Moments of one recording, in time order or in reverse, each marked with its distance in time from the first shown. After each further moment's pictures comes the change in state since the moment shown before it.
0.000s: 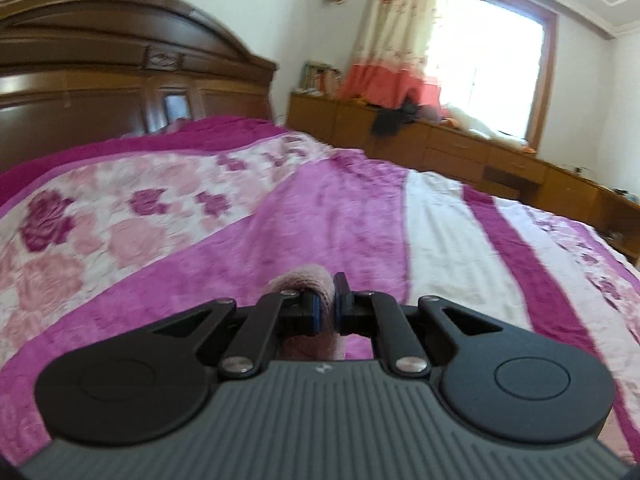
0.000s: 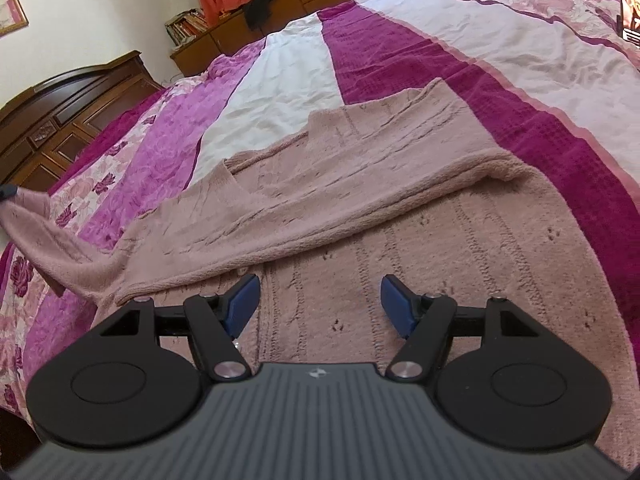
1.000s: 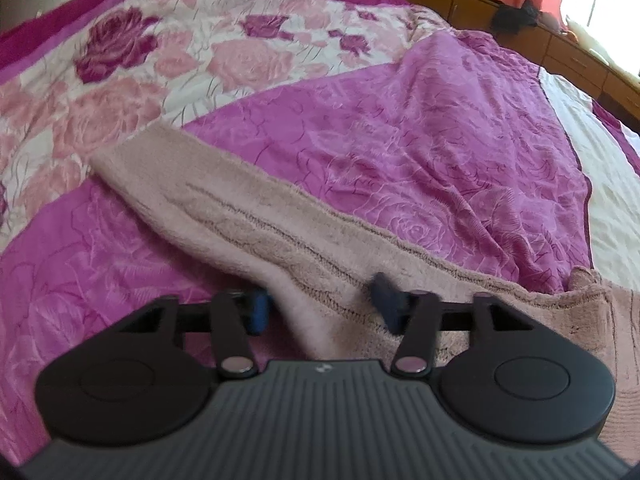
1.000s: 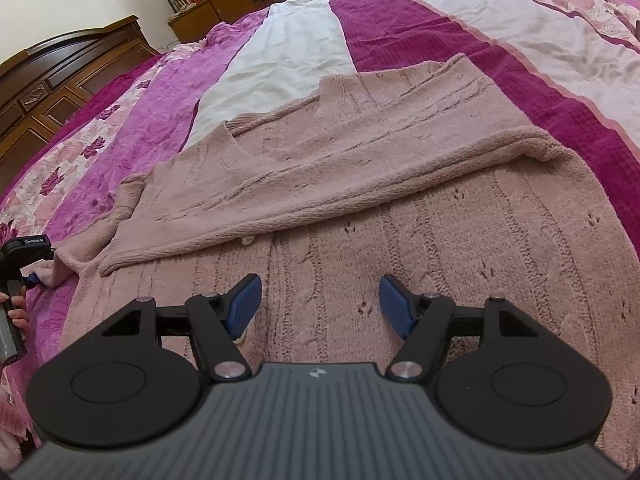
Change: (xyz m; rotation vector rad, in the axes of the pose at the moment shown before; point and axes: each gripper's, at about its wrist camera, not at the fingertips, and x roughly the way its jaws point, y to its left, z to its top) left arm 0.110 0.132 -0.097 -0.113 0.352 0.305; right arm 0.030 0.026 -0.008 -0.070 0.083 -0.042
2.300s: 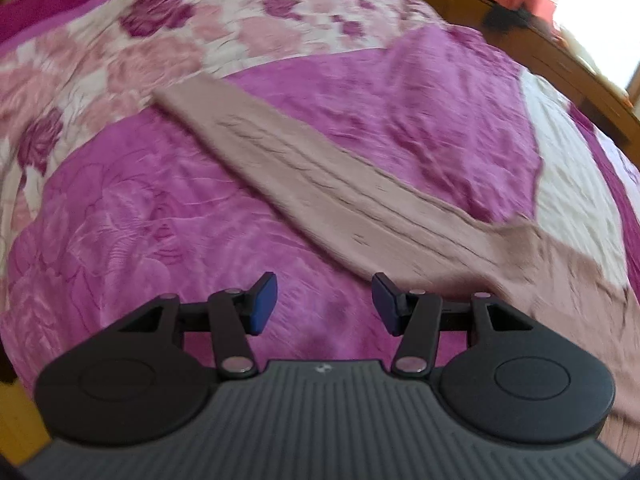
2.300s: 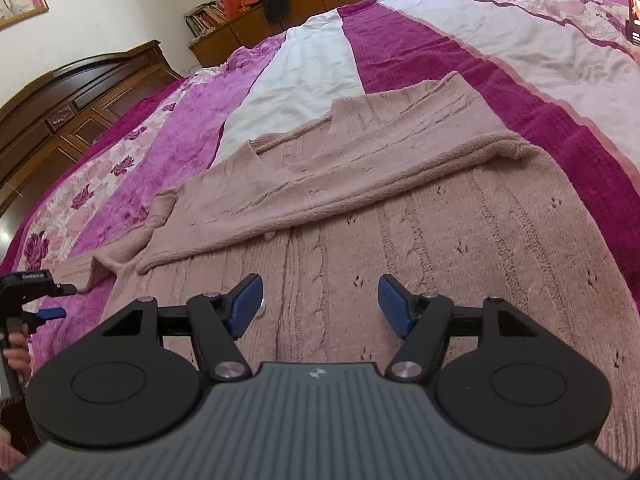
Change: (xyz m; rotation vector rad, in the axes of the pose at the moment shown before) left arm -0.076 0.027 -0.040 -0.107 0.090 -0.071; right arm -0.048 -0.010 -0.023 0.005 -0.070 0.073
